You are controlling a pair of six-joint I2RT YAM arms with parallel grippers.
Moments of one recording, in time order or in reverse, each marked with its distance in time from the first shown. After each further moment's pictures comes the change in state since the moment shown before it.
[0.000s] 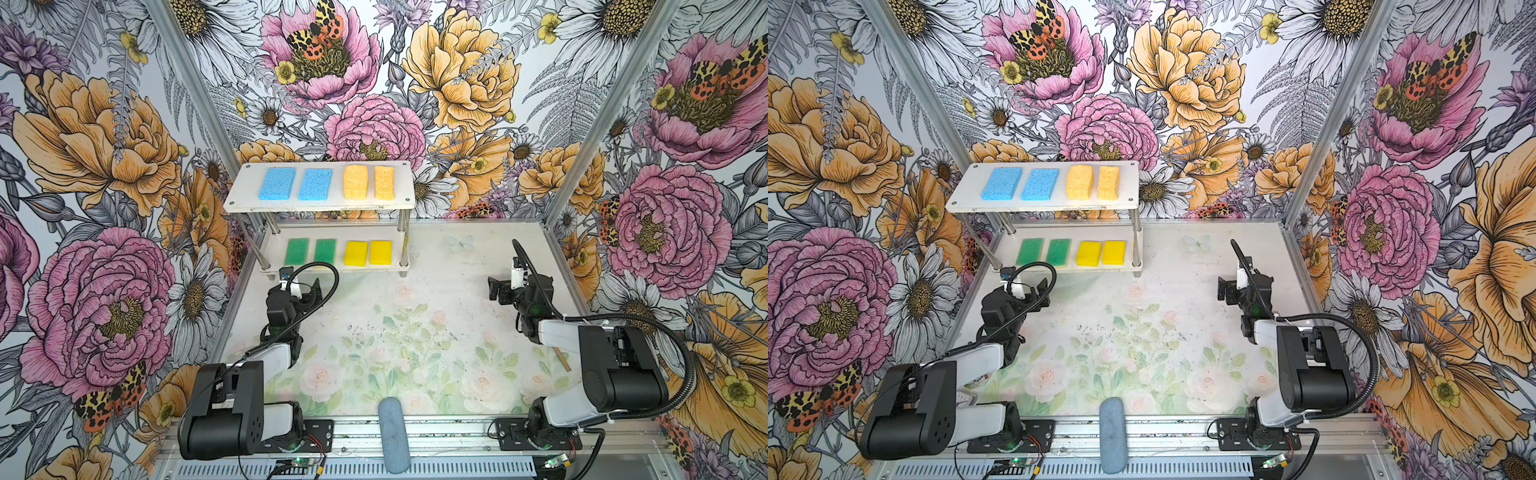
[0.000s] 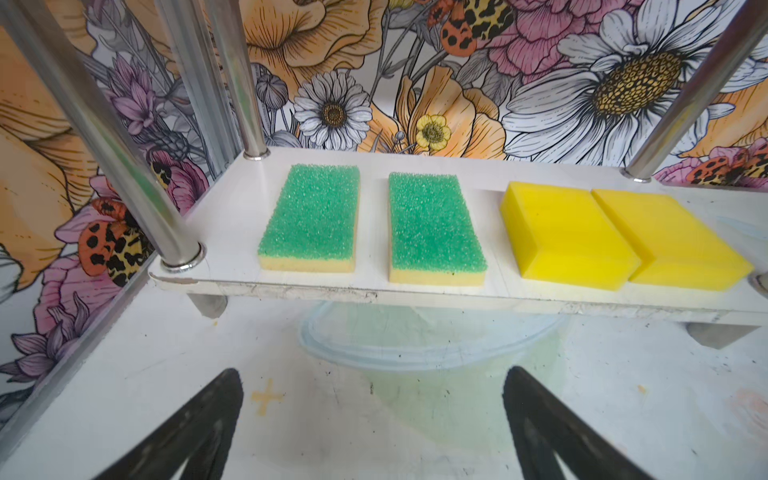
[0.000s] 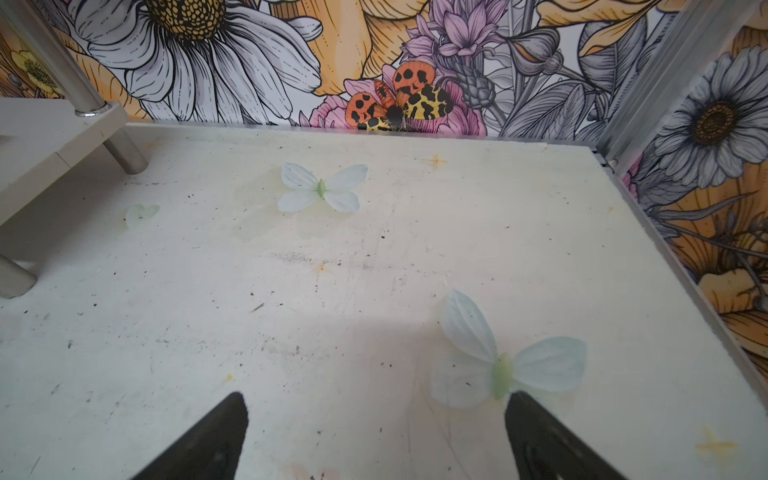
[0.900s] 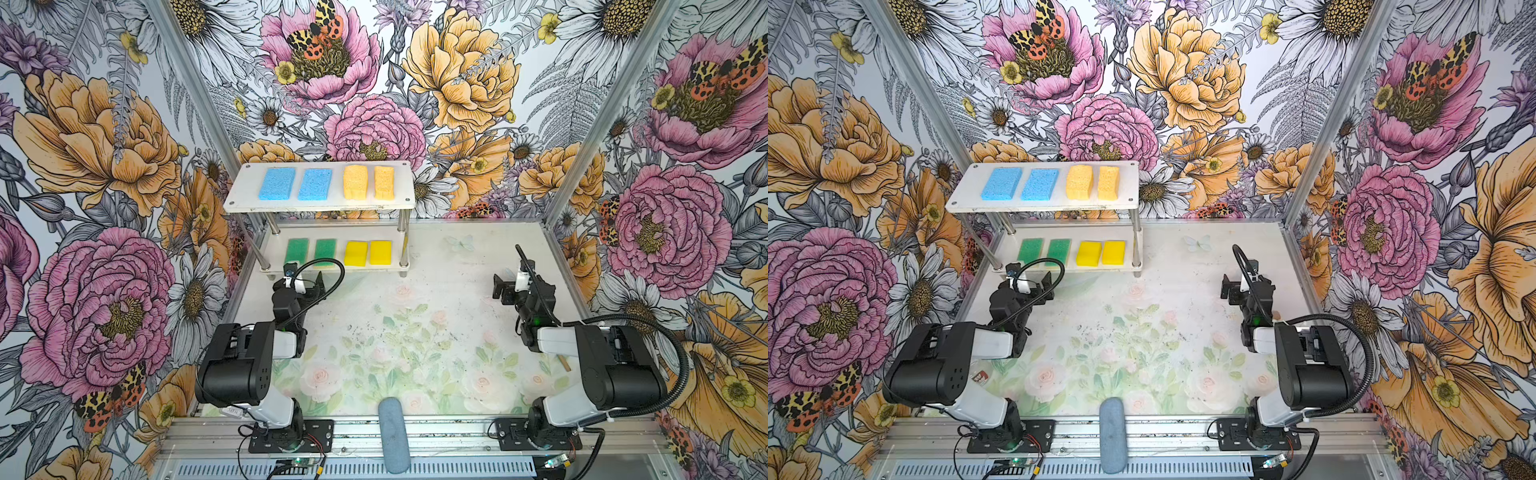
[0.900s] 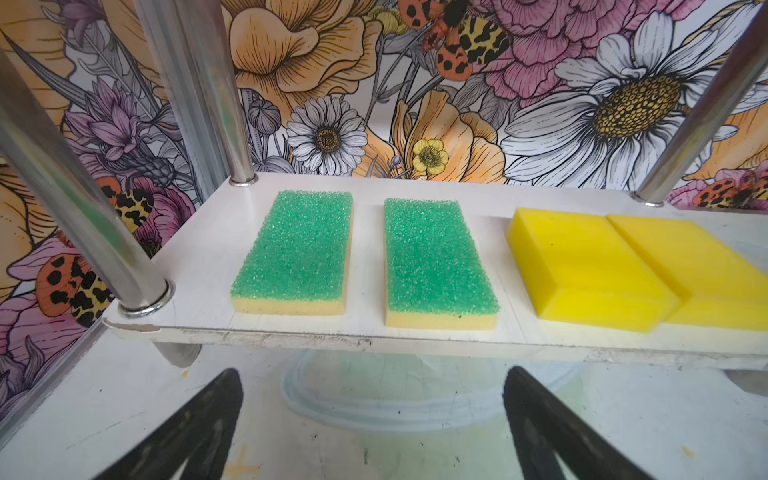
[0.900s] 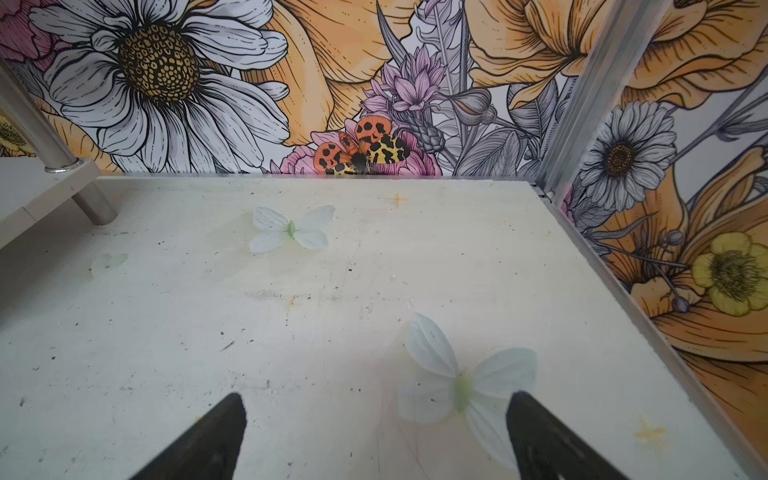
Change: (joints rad) left arm -0.015 0.248 0.047 0.282 -0.008 0.000; right arm 0.000 0.013 -0.073 0.208 0.092 0.030
